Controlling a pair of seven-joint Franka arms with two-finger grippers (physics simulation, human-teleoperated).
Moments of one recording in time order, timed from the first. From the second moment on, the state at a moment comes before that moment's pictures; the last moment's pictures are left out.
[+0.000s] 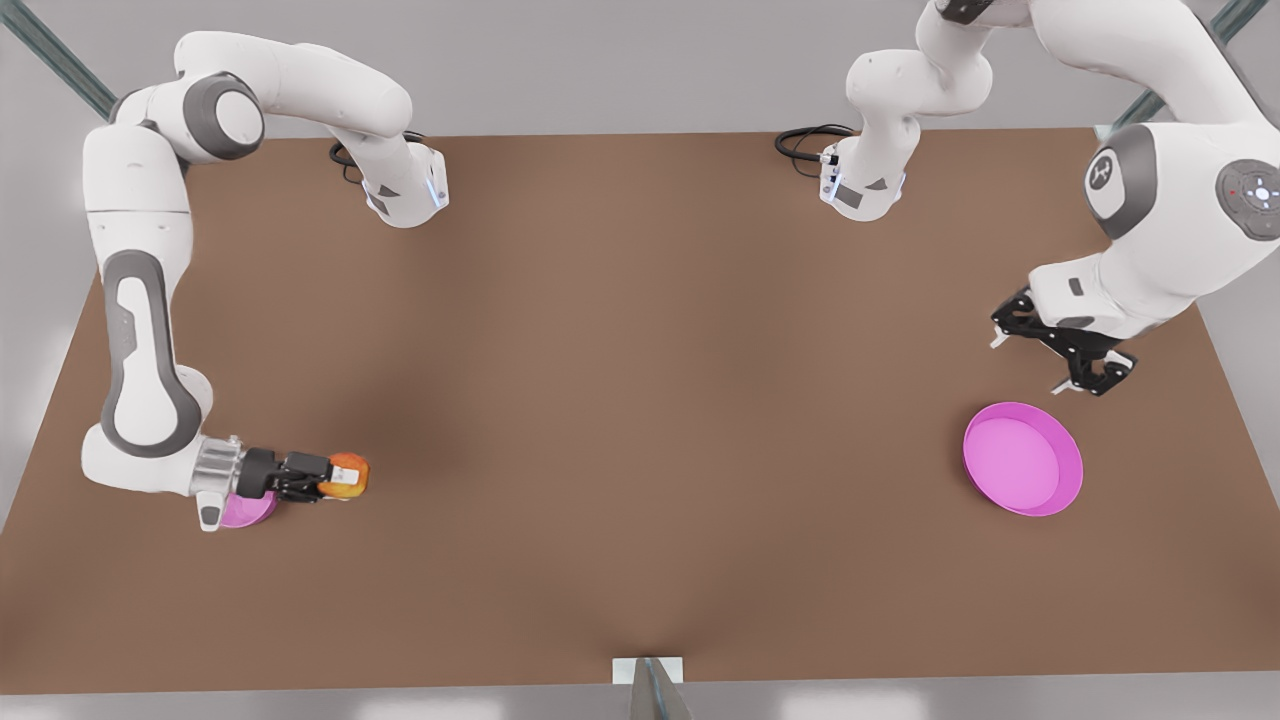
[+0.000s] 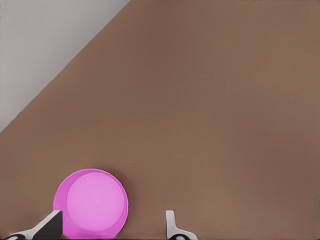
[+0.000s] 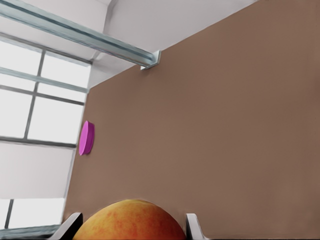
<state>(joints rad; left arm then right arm) -0.06 0.17 0.03 -1.41 -0.03 1.61 0.75 -0.54 0.74 0.44 -1.48 0.76 1.90 -0.71</state>
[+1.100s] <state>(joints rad) -0.05 0.20 0.04 -1.40 -0.03 1.50 0.17 -0.54 0.90 0.34 -1.19 -0.05 1.97 -0.81</state>
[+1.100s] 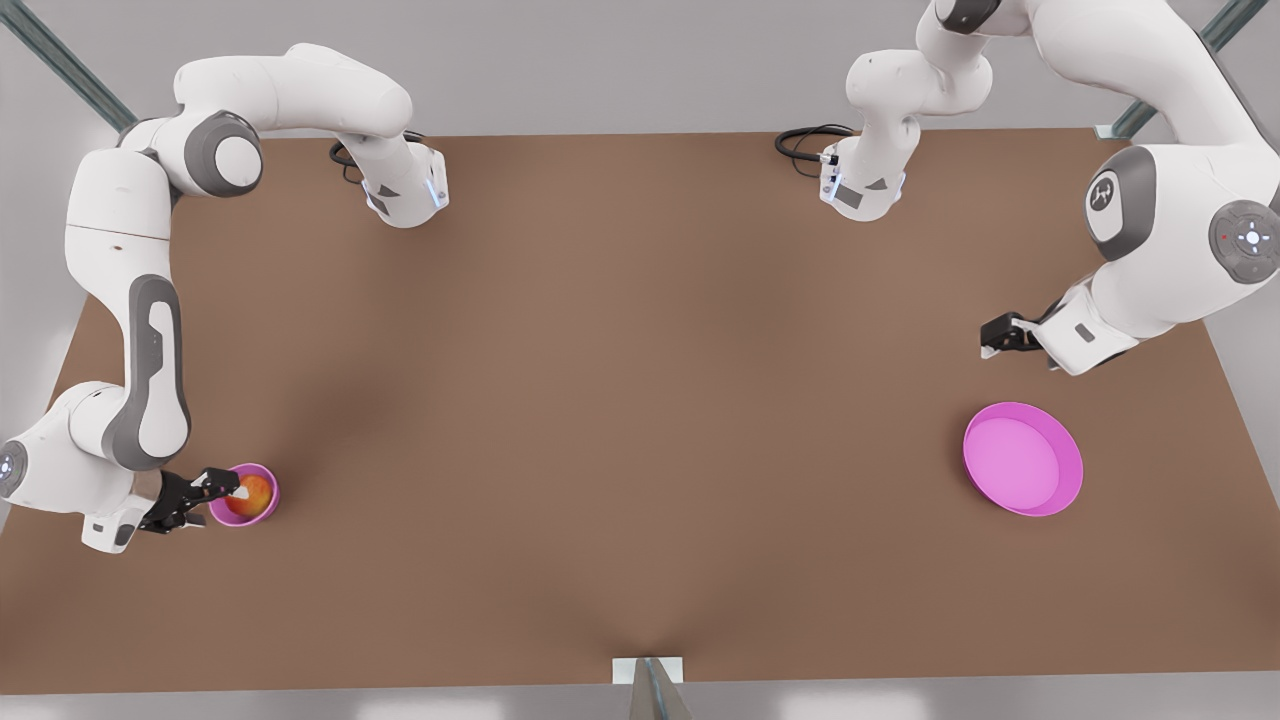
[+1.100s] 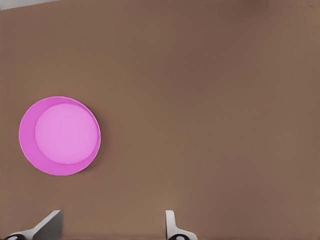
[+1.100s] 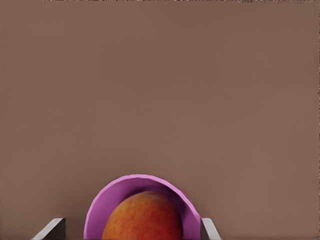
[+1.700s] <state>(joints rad) -0.06 0.24 0.03 -1.35 -0.03 1.51 0.10 -0.05 0.13 0.06 -1.53 -0.10 1.67 -0.33</state>
